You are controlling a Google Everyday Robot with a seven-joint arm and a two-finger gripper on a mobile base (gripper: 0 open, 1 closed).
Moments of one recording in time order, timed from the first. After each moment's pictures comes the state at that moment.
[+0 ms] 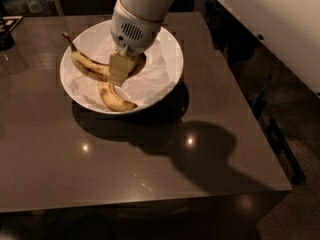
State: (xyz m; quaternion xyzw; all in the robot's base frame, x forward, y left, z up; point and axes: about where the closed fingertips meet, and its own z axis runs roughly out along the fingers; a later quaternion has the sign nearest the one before) arm 0.518 0.075 0.951 -0.64 0.74 0.13 0.17
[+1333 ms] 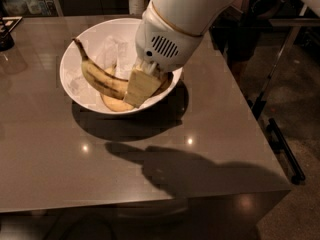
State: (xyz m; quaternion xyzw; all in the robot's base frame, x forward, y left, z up) arm 0.436 0.034 0.973 -0.61 0.75 0.15 0.19
